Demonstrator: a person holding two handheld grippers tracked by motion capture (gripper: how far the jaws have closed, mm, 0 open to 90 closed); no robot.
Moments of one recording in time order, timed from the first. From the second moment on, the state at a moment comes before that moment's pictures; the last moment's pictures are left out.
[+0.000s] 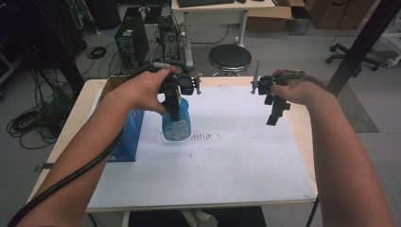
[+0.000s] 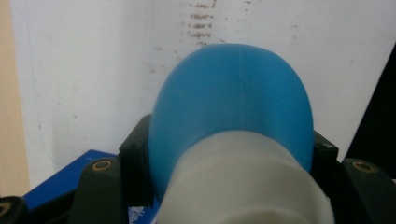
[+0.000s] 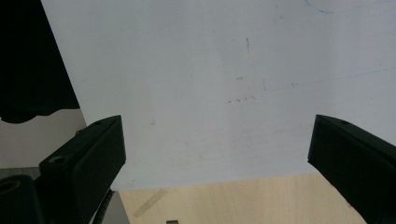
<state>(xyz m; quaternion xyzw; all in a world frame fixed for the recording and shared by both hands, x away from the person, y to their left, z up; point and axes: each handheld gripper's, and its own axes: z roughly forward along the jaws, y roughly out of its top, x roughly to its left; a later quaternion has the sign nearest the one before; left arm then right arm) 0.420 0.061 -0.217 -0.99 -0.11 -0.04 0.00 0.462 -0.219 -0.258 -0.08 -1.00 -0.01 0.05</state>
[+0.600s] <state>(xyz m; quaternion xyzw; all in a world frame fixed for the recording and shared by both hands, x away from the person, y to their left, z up) 0.420 0.067 -0.200 -0.95 -0.30 -0.03 -0.01 0.462 -0.213 -0.263 -0.07 -1.00 -0.01 0.06</state>
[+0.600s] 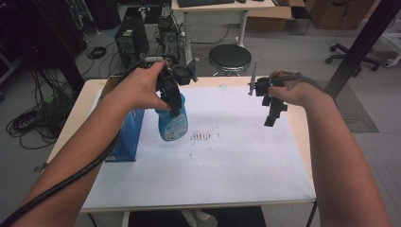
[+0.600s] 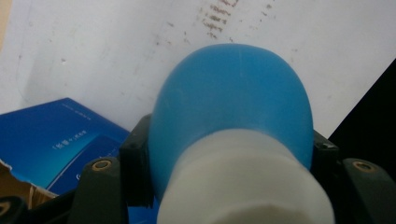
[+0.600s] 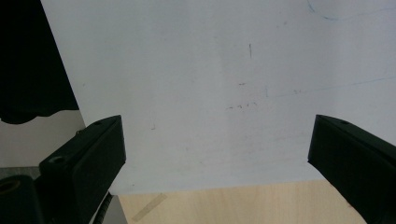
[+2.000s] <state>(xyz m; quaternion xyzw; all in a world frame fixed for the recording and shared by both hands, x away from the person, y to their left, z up) 0.419 0.156 -0.074 -0.84 -0.53 -0.04 -0.04 0.464 -0.208 -0.262 -0.07 -1.00 -0.02 0.06</state>
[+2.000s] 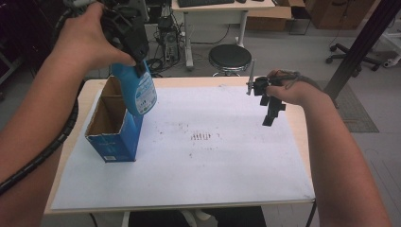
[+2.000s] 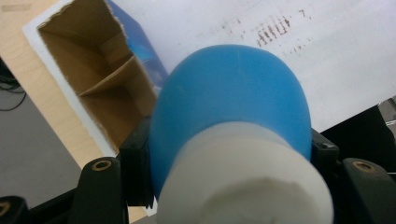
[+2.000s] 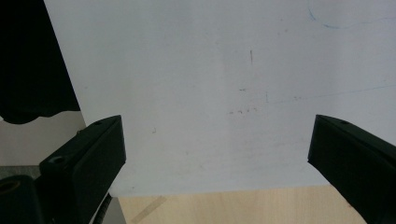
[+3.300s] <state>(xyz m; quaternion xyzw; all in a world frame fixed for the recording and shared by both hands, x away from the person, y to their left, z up) 0.430 0.246 -0.073 -0.70 -0.72 -0.06 -0.02 0.463 -0.205 -0.262 -0.06 -1.00 -0.02 0.06</state>
